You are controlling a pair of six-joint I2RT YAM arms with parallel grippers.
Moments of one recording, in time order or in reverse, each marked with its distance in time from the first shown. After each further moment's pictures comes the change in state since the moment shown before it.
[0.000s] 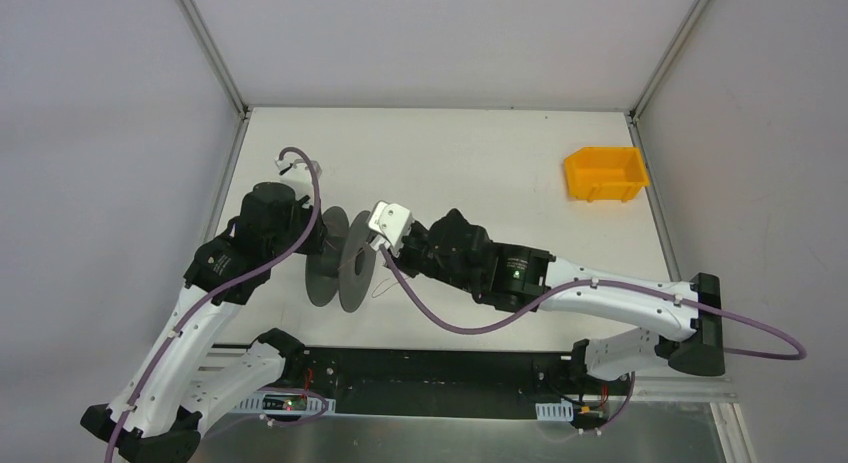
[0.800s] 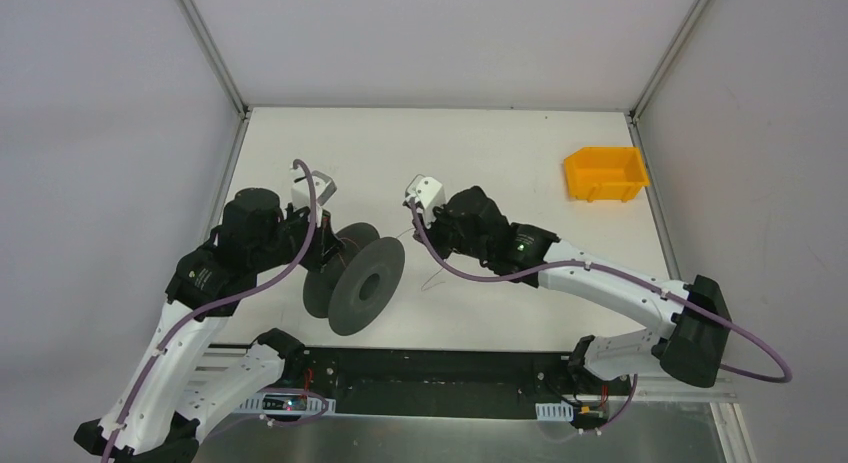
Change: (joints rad) left arm 0.000 -0.055 0.039 -0.057 0.369 0.172; right arm -0.294 0.016 -0.143 -0.057 -0.203 0.184
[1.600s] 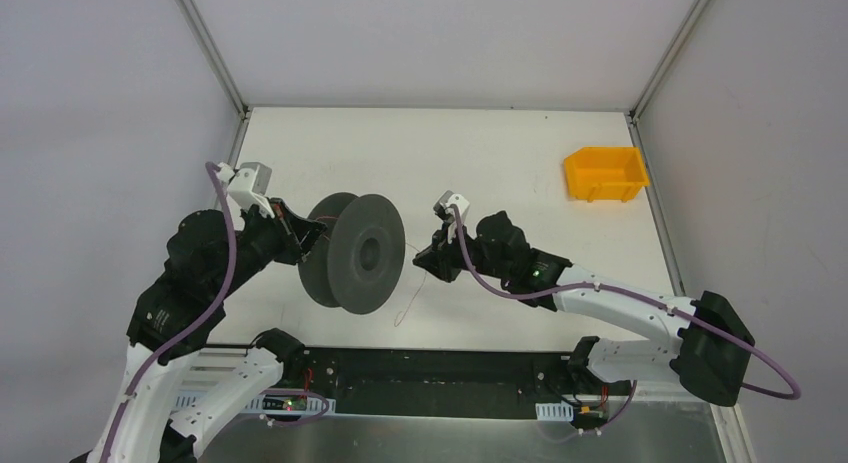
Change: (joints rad) left arm 0.000 -0.118 0.082 0.072 -0.149 -0.363; right arm -0.053 -0.156 -0.357 0.342 -0.227 0.320
